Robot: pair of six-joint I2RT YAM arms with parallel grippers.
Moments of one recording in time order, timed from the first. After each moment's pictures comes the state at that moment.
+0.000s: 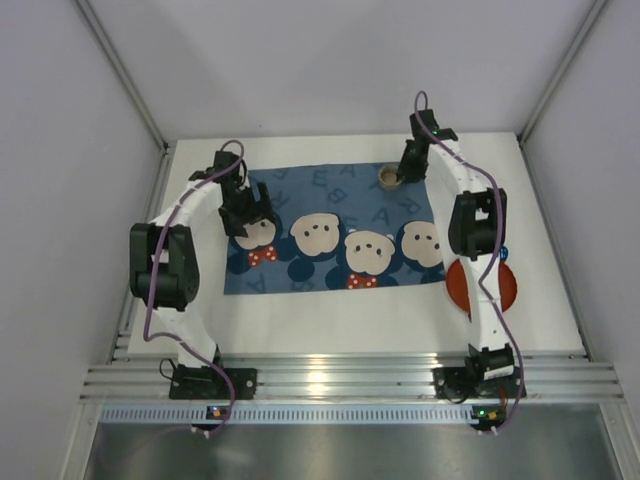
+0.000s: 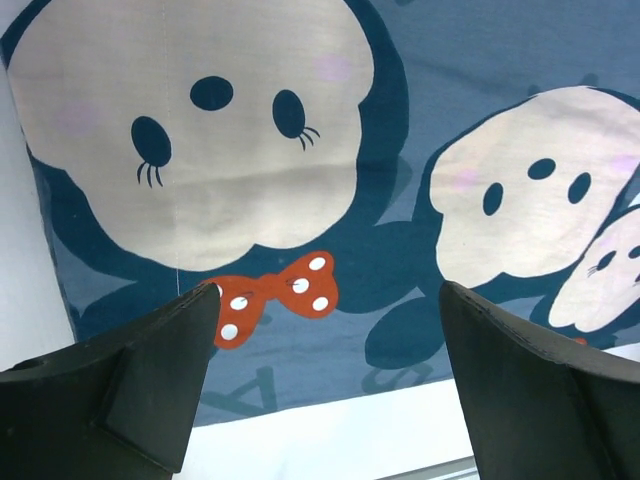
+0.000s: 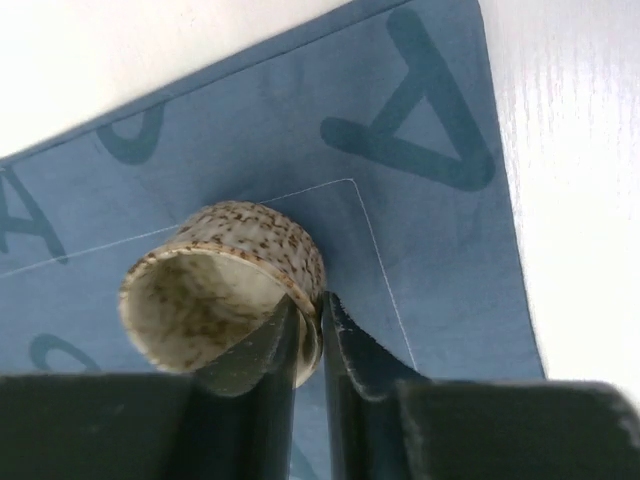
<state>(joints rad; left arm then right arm) -0.10 1.86 1.41 -0.72 0.21 -0.41 0.19 2.50 2.32 -0.85 -0.01 0.54</state>
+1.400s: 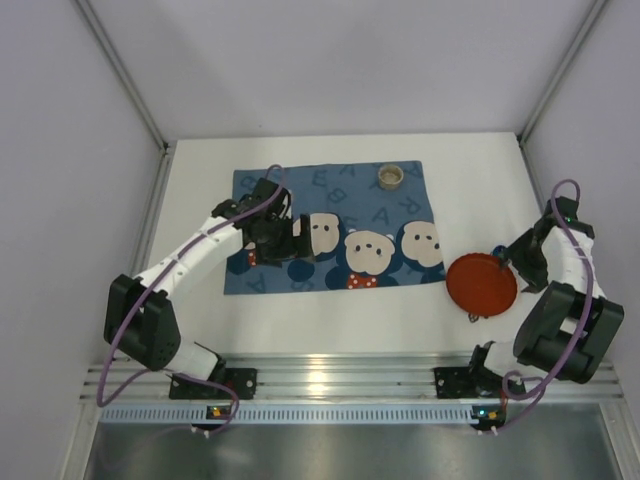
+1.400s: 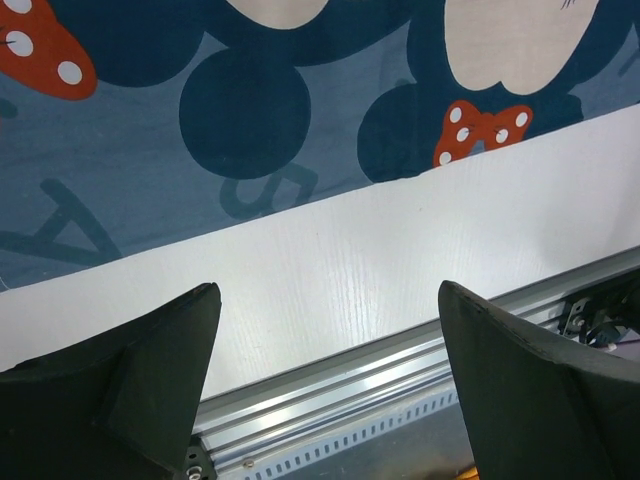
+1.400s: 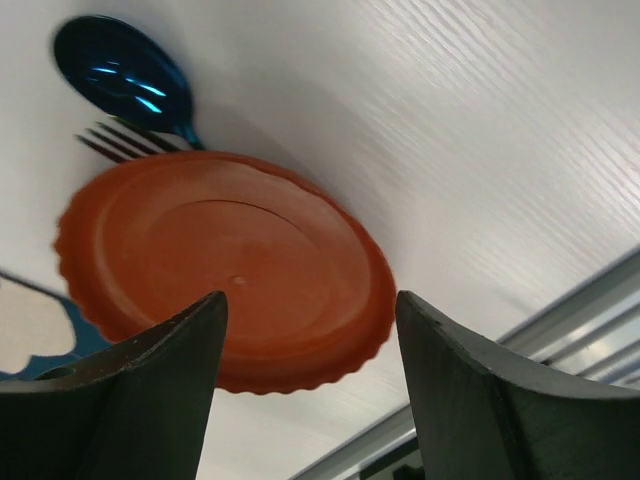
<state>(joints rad) -0.49 1.48 1.19 -0.82 0.19 -0.53 -0.44 1.37 0.99 -0.88 0.09 0.49</state>
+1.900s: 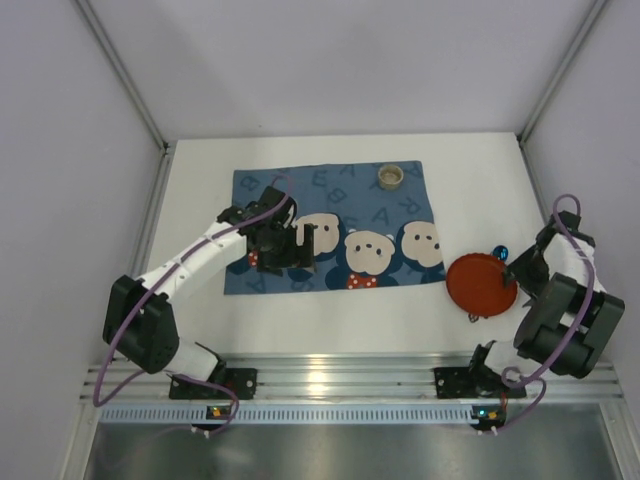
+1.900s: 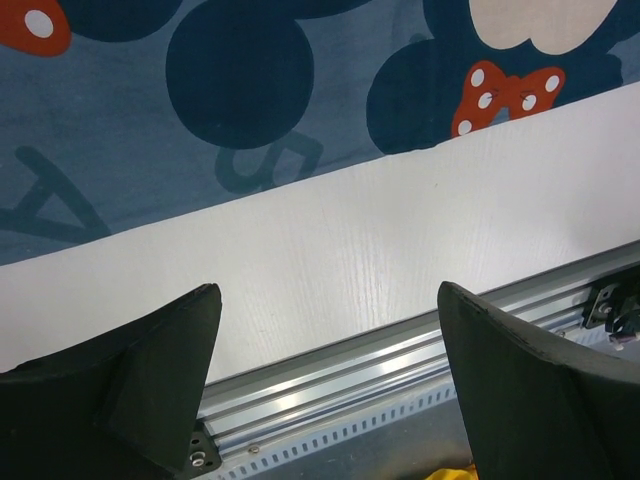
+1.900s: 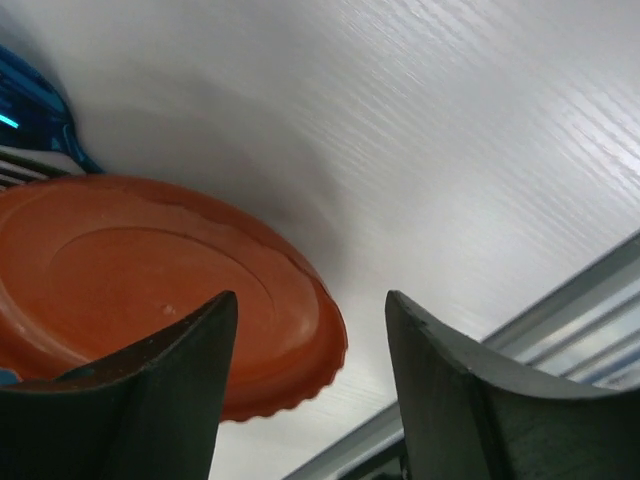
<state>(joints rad) -0.54 1.46 1.14 -0.83 0.17 -0.54 -0.51 1.39 0.89 -0.87 0.13 0.45</state>
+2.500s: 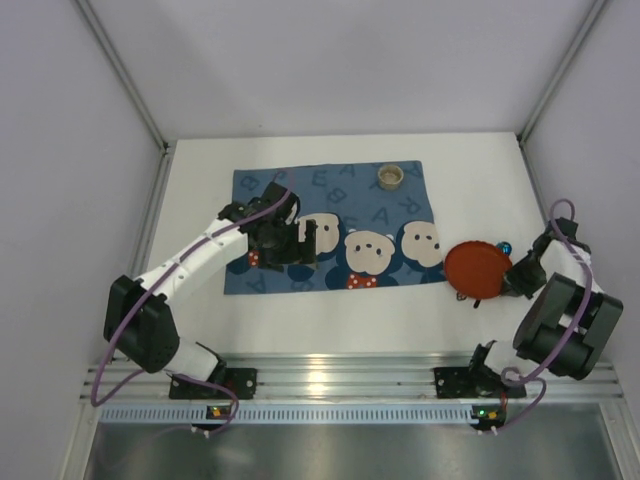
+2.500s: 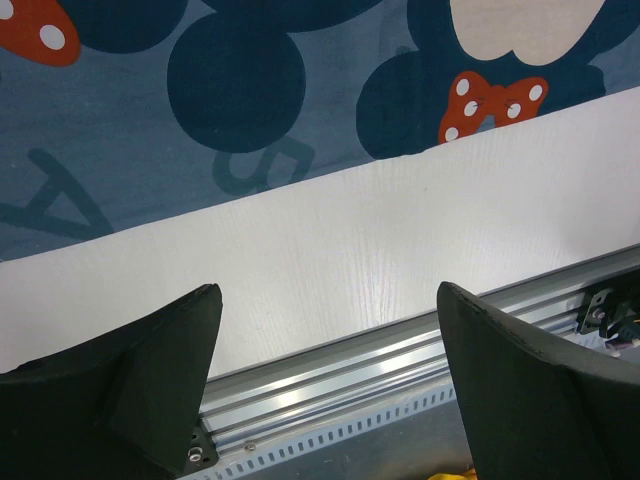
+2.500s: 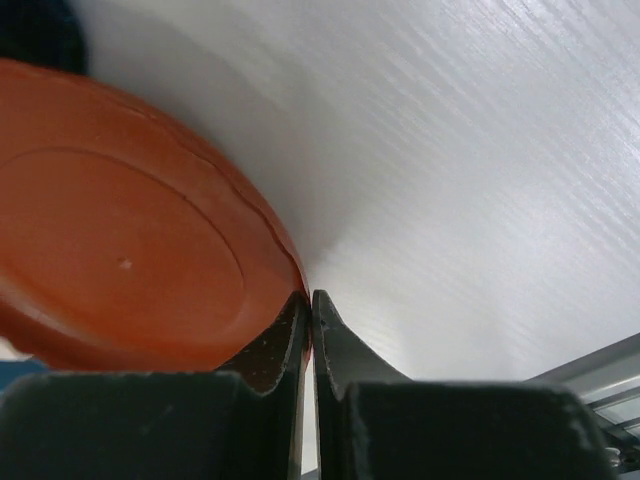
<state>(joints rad) -0.56 1.47 1.20 -0.88 0.13 -0.55 -0.53 1.44 0.81 -0.76 -0.02 0.44</state>
